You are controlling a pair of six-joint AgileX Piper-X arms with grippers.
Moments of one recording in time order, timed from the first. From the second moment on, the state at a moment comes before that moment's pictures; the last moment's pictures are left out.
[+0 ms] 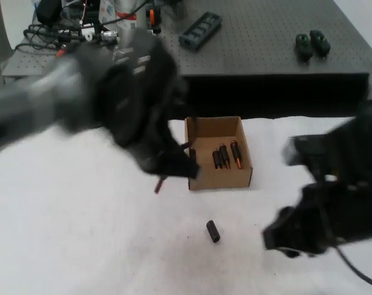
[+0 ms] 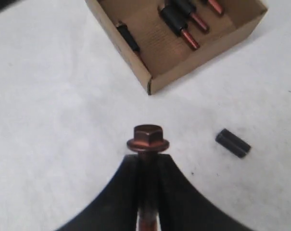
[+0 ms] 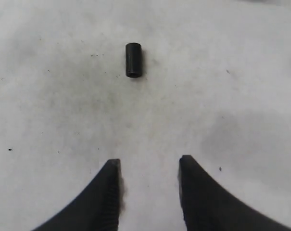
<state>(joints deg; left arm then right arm) -35.2 89.3 -65.3 34.2 -2.0 -1.7 18.0 65.8 -38.3 37.4 -8.7 7.4</state>
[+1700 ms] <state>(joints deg) -35.3 61.8 -34.9 -11.9 32.6 -27.8 16.5 60.4 -34.0 24.5 -32.3 5.6</state>
